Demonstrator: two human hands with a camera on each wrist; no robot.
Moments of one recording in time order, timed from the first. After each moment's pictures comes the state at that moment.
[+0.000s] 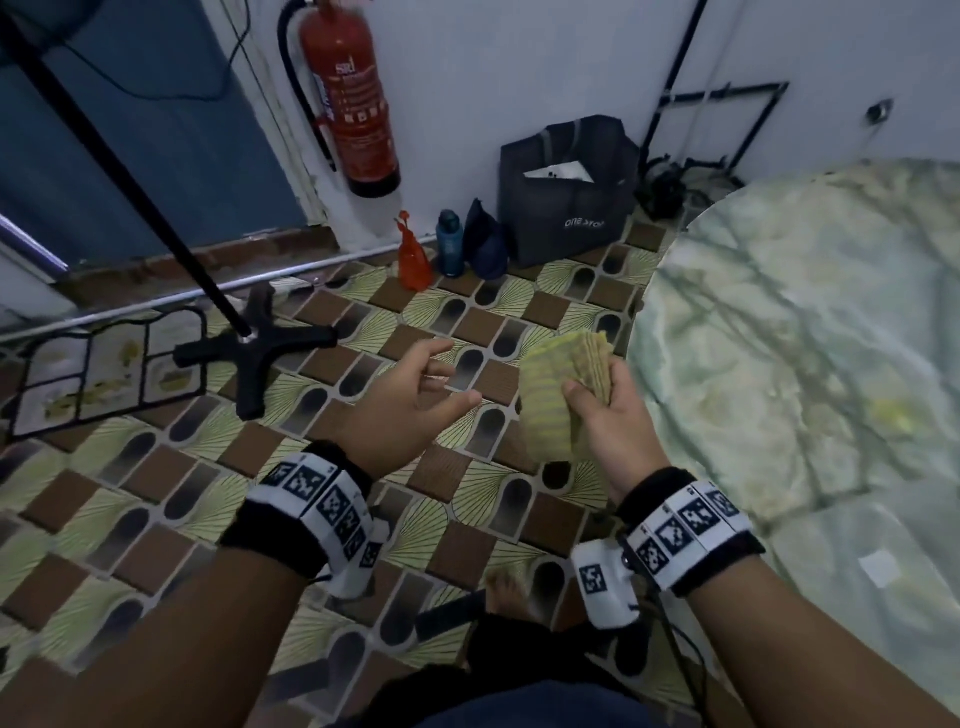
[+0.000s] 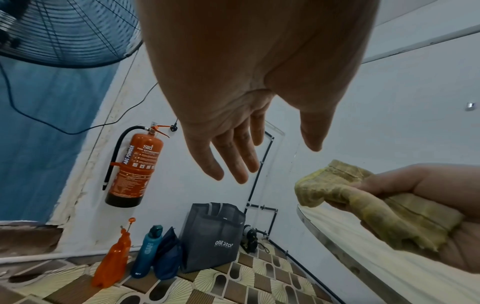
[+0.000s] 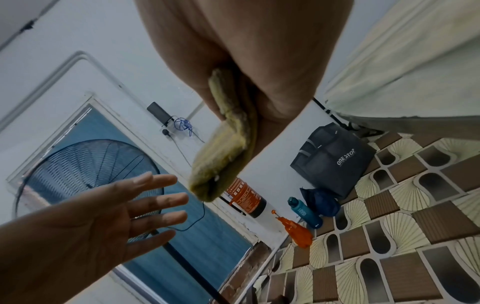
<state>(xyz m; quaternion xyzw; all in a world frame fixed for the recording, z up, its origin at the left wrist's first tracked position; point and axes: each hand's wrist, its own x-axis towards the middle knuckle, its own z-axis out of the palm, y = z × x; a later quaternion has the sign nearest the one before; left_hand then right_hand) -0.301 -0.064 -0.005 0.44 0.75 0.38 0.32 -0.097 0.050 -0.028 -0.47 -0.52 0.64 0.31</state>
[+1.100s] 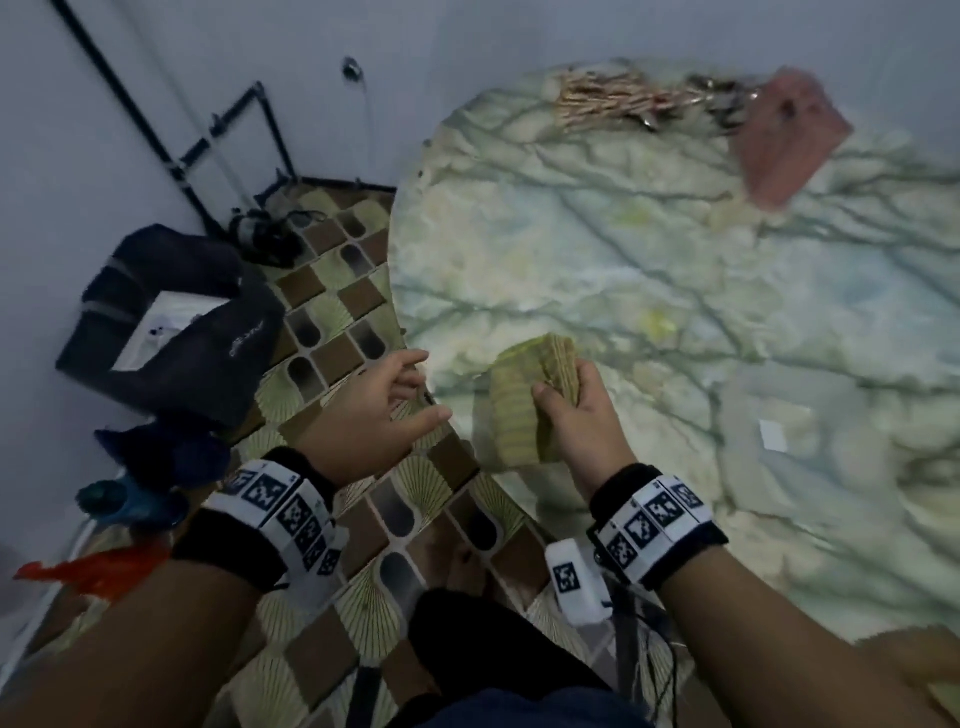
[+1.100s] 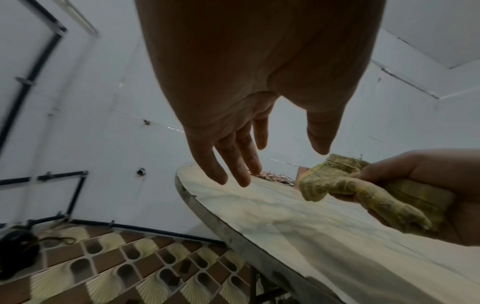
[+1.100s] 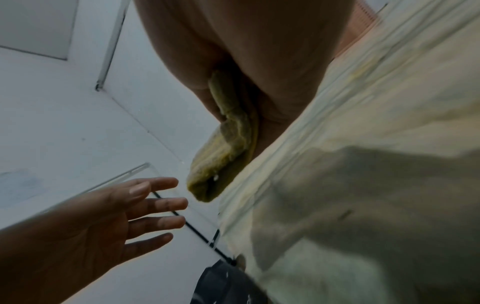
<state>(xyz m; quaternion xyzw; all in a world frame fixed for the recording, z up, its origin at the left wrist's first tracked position) -0.294 0.351 -0.009 0.78 0.40 0.12 0.46 -0.095 0.222 -0.017 -0.69 -0.21 0.40 0.56</state>
